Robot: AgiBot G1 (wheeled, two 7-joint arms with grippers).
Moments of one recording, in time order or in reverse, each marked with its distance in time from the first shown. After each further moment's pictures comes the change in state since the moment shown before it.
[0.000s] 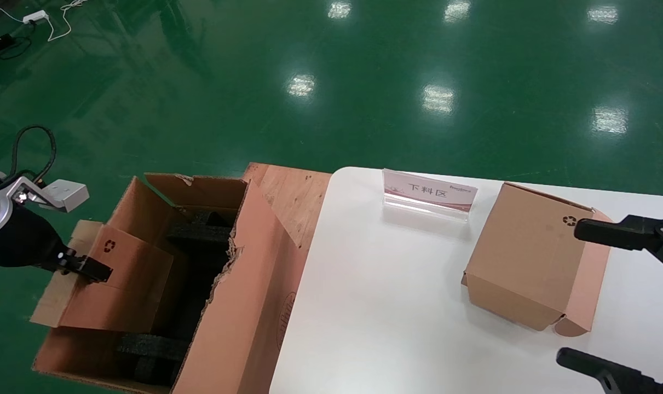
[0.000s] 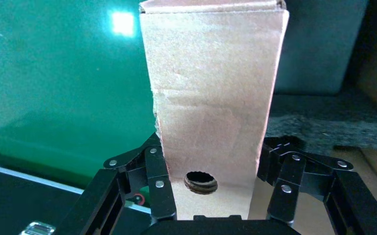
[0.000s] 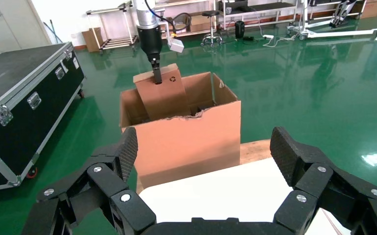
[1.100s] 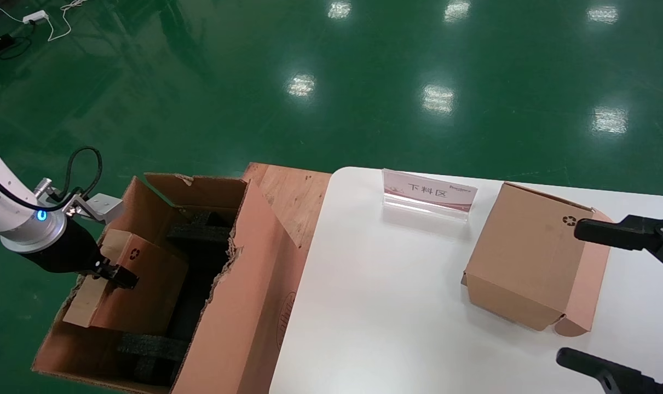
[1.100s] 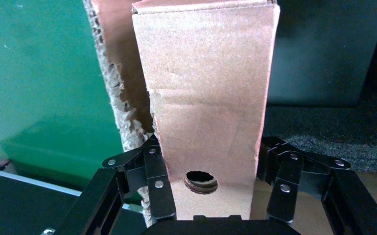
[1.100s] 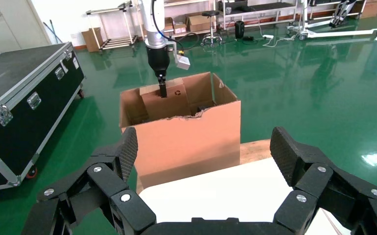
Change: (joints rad) left arm 0.247 0.101 -0.088 0.118 -0.027 -0.096 0.026; right arm 0.000 0.000 0.000 0.000 0.000 0.000 0.000
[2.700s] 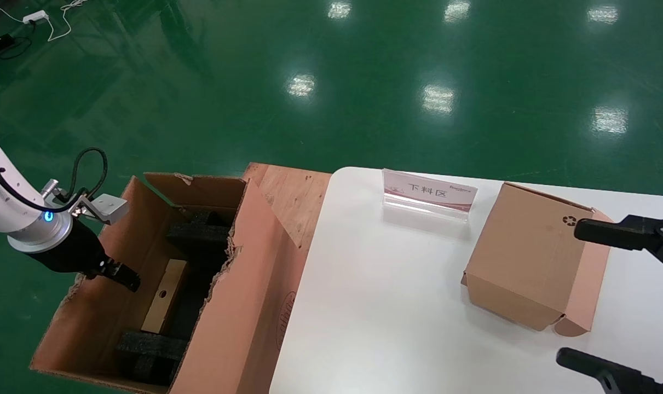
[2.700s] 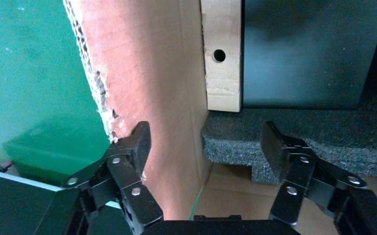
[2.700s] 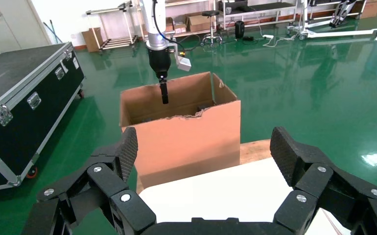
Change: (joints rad) left arm 0.018 0.012 -0.030 0.012 -0.002 -0.021 0.017; right arm 0.000 0.000 0.000 0.000 0.000 0.000 0.000
